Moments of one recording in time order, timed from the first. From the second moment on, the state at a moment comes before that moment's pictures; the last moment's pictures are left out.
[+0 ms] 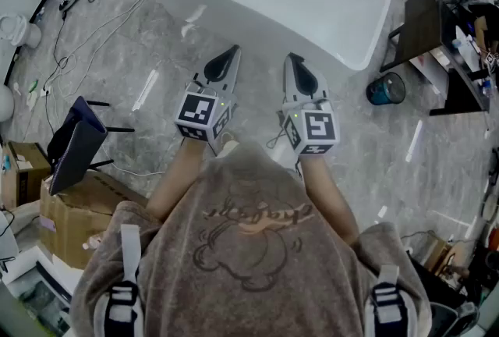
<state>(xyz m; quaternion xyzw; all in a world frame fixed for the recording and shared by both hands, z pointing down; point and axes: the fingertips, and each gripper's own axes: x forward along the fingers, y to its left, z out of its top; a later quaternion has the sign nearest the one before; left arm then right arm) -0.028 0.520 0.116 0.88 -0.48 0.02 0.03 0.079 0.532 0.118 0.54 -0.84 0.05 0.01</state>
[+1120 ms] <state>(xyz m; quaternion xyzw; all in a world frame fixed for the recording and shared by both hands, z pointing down) -0.072 0.458 0.128 0.90 -0.44 0.04 0.03 0.038 0.476 0.126 0.56 -0.83 0.04 -0.01</state>
